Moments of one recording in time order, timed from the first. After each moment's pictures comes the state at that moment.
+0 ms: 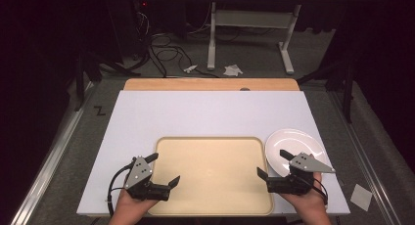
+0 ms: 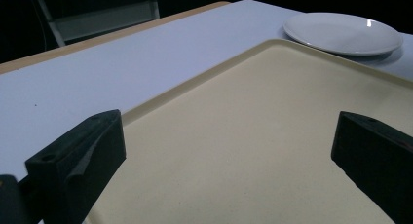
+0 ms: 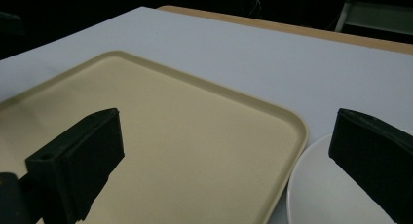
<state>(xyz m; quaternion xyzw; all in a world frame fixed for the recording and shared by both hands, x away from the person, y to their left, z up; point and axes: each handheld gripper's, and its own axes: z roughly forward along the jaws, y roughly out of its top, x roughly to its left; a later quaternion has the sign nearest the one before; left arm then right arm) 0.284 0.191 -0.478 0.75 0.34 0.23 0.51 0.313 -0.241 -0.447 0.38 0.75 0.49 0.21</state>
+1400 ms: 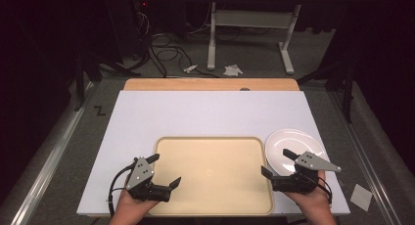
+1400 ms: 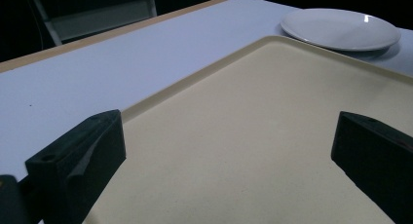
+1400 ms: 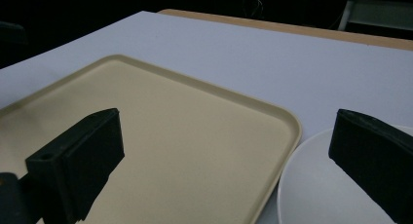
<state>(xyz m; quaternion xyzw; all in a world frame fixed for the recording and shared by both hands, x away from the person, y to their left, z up) 0.283 0.189 -0.478 0.76 0.34 0.23 0.51 0.317 -0.252 -0.447 0.38 0.75 0.50 0.20</state>
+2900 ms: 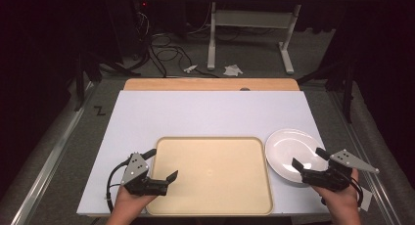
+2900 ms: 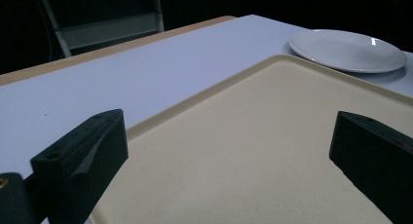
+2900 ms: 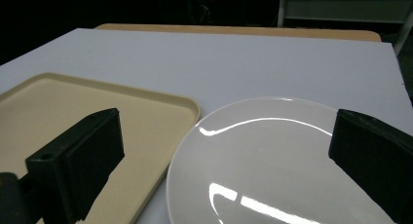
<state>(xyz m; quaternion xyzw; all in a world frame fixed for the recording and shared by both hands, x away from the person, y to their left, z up) 0.293 0.198 -0.475 0.74 0.35 0.23 0.53 0.322 -0.330 -0.446 0.46 0.70 0.49 0.24</state>
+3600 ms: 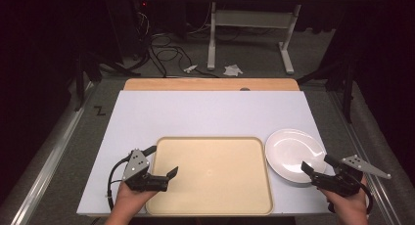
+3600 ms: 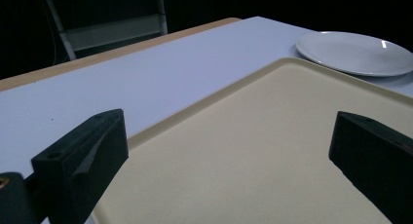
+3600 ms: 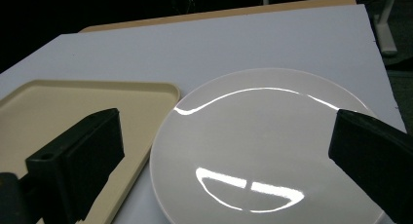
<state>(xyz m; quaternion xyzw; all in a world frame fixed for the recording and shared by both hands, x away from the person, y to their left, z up) 0.301 0.198 -0.474 0.73 0.35 0.24 0.53 0.313 -0.353 -0.454 0.52 0.67 0.48 0.22</state>
